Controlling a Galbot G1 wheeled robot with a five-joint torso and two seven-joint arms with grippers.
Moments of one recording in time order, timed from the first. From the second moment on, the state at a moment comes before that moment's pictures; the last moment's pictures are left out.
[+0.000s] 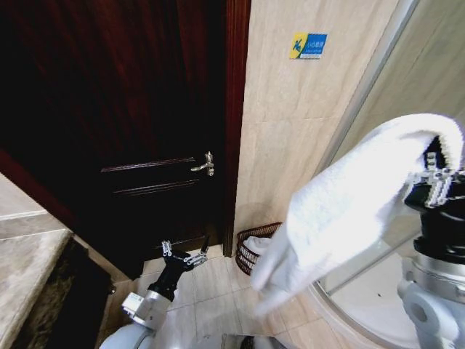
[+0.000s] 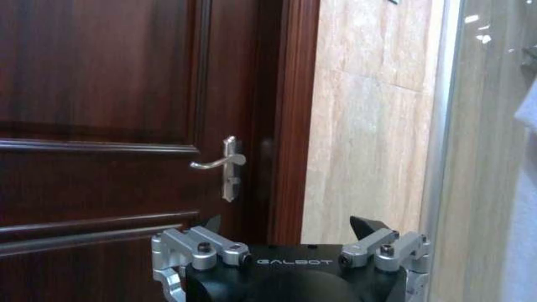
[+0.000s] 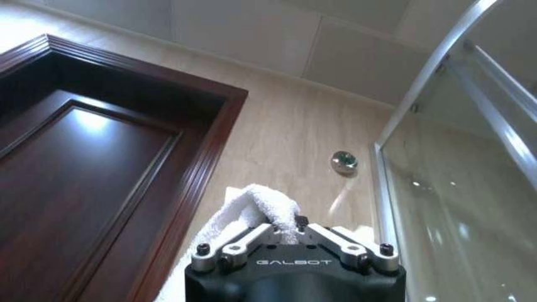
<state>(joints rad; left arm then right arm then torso) 1.92 -1.44 -0.55 -2.41 -0.16 -0.04 0.23 -1.52 1.23 1.05 2.50 0.56 0.38 -0.16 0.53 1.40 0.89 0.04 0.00</state>
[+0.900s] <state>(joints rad) 1.92 -1.44 -0.55 -2.41 -0.16 -0.04 0.23 -1.48 1.20 1.06 2.47 0.57 0.38 -0.14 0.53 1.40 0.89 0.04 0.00</state>
